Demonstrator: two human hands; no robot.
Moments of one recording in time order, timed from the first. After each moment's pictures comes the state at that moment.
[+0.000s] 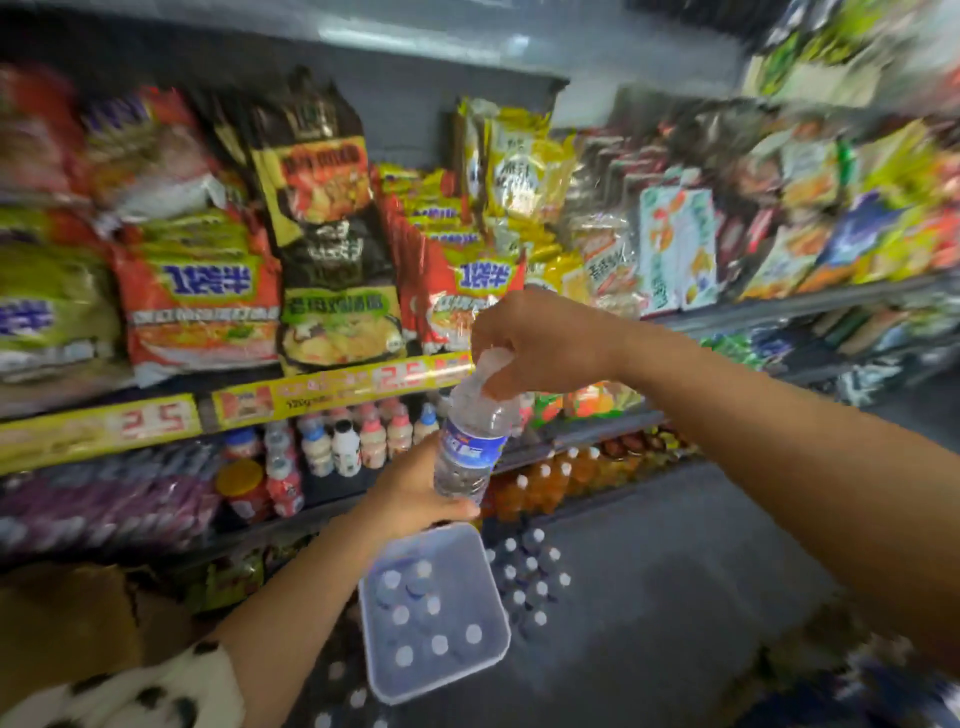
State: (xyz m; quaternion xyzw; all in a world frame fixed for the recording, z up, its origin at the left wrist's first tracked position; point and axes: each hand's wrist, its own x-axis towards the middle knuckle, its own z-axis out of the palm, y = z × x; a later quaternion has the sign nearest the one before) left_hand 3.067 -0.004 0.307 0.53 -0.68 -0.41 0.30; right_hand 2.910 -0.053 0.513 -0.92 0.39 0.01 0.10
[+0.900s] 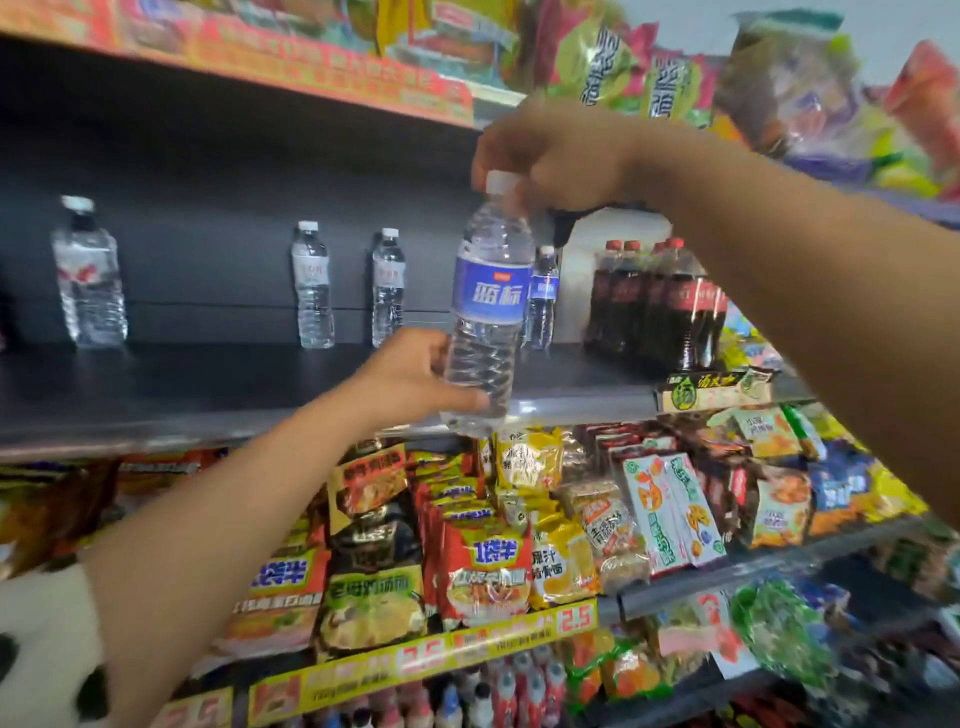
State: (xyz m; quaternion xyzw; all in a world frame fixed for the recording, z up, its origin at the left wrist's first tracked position) left_hand 3.091 -0.037 0.719 0.49 -0.73 -0.21 0.43; right_hand 2.918 -0.033 0.894 -0.90 0.34 -0.22 -0.16
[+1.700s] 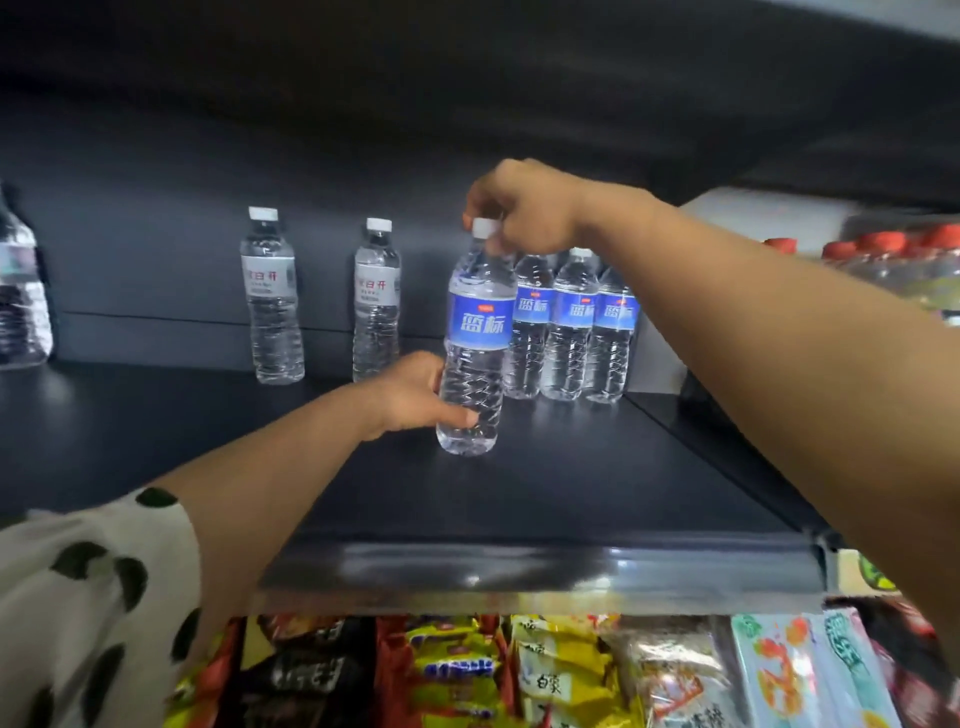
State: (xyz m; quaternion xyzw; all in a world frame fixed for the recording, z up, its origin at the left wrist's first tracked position) left_hand 3.100 -0.324 0.720 0.61 -0.66 -0.22 0.38; right_hand 2.950 -0.359 0.883 -0.92 0.28 -0.21 -0.14
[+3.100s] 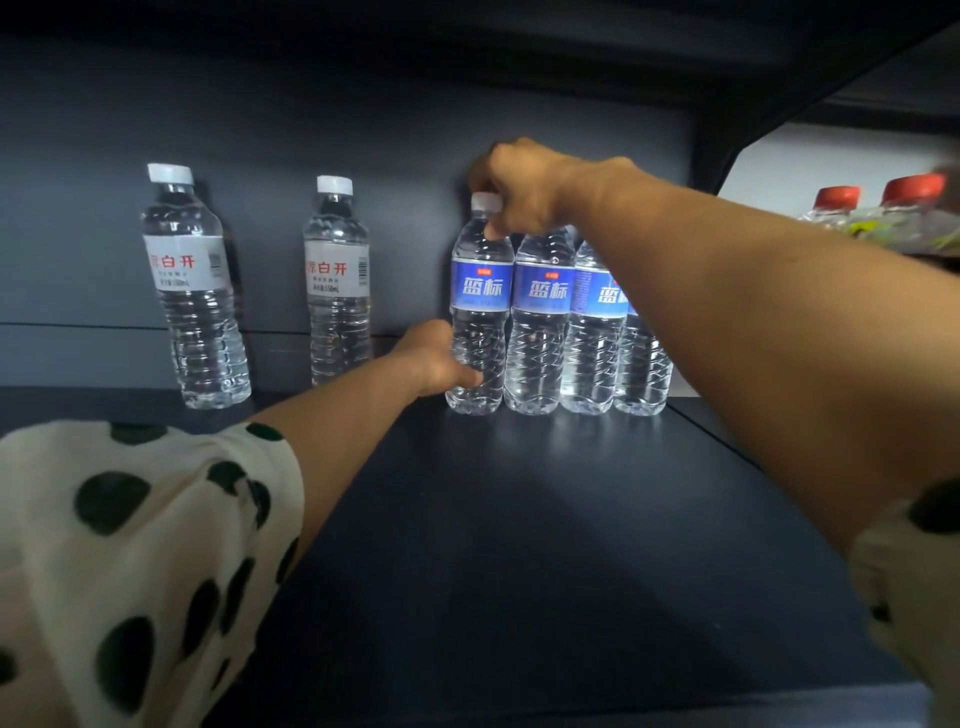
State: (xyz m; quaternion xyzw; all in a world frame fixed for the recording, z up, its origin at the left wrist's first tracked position) left_hand 3.138 -0.491 0.720 0.71 -0.59 -0.11 0.36; right_hand 3.005 -0.515 0.878 -0.89 0.36 -0.21 -0.19
